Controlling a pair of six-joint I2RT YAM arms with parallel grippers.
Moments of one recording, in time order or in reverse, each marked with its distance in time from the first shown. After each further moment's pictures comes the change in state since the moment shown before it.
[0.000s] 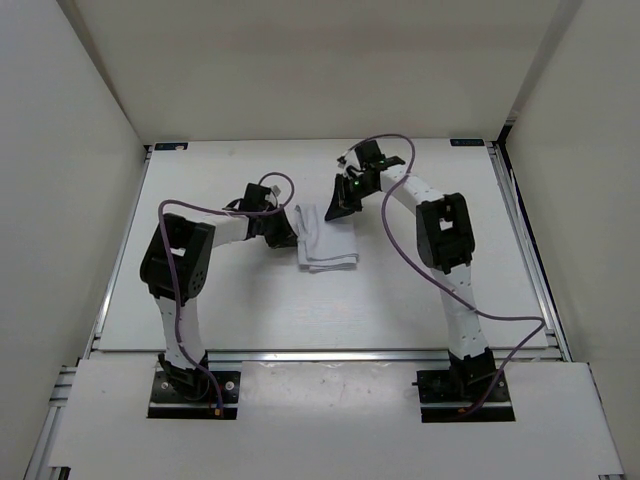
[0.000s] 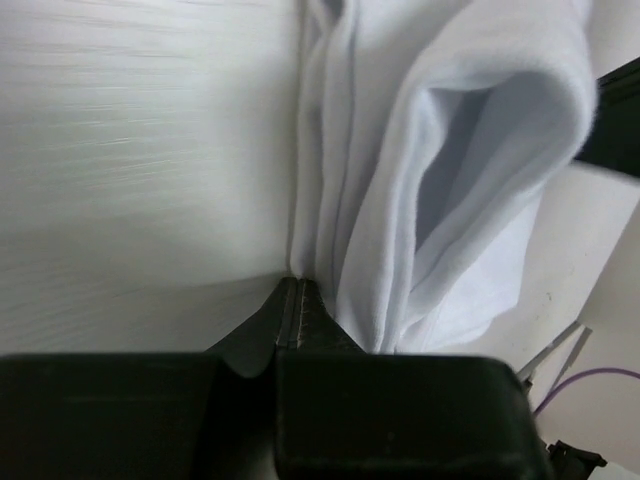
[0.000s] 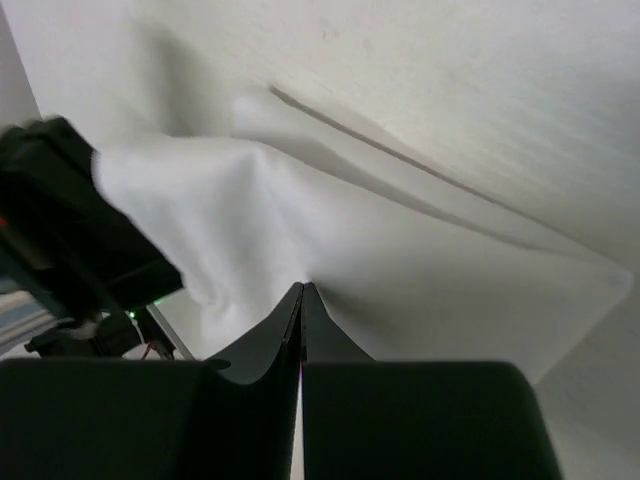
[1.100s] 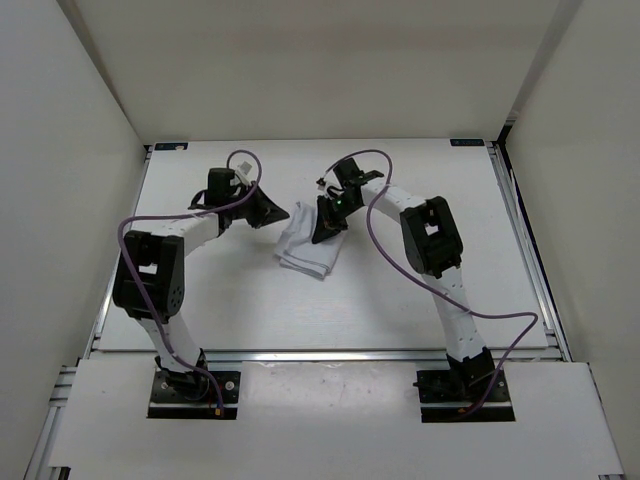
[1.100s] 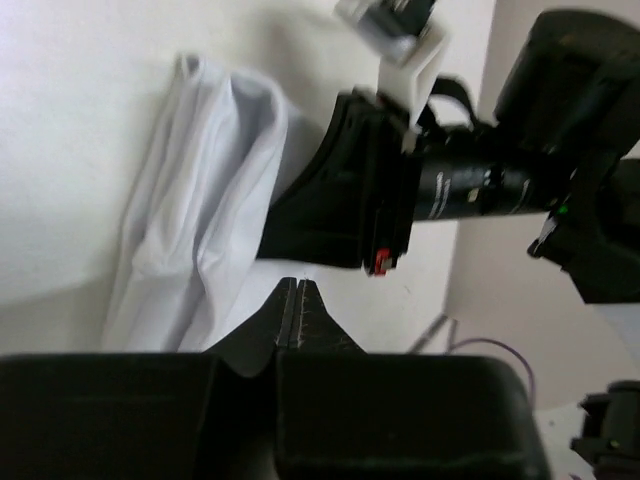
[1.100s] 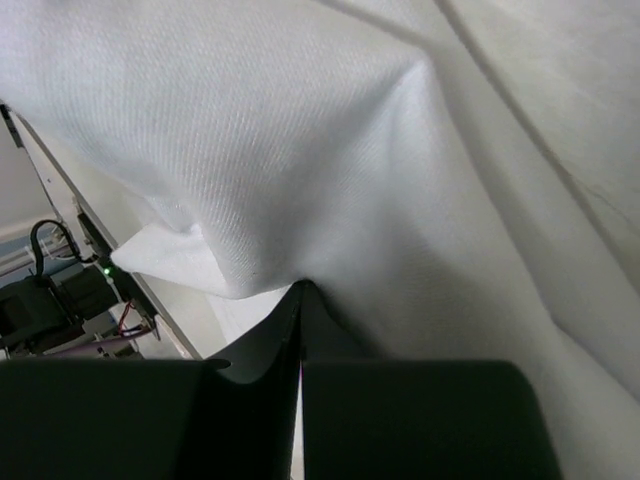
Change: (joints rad) left arm 0.168 -0.207 -0.019 0.080 0.182 -0.082; right arm 0.118 0.037 -0.079 -0.006 -0.019 -0.037
